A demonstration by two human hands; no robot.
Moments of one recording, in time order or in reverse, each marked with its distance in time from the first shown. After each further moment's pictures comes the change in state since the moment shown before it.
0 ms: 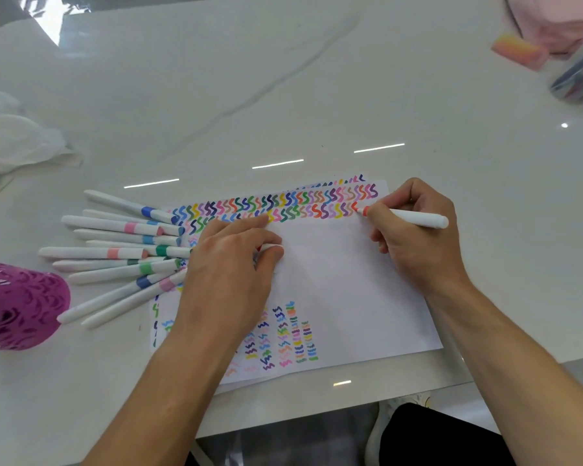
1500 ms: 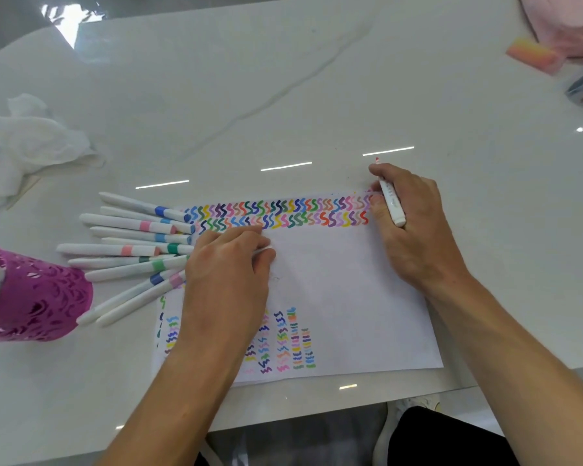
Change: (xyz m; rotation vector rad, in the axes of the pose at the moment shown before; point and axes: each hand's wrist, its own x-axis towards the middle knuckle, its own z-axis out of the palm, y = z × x) left_hand -0.011 -0.006 -0.005 0.093 0.106 -0.084; right_hand 0.010 0.014 0.010 -0.370 -0.123 -0.304
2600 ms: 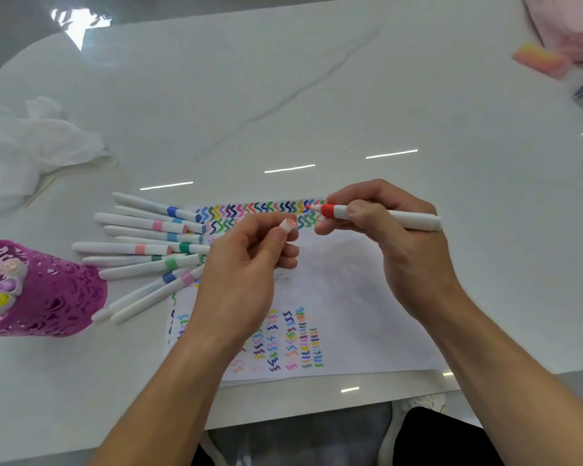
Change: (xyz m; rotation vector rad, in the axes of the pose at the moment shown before) left_hand 0.001 0.003 -0.007 -1.006 -0.127 -0.193; right_hand -0.023 -0.081 0.001 0.714 -0.116 0.120
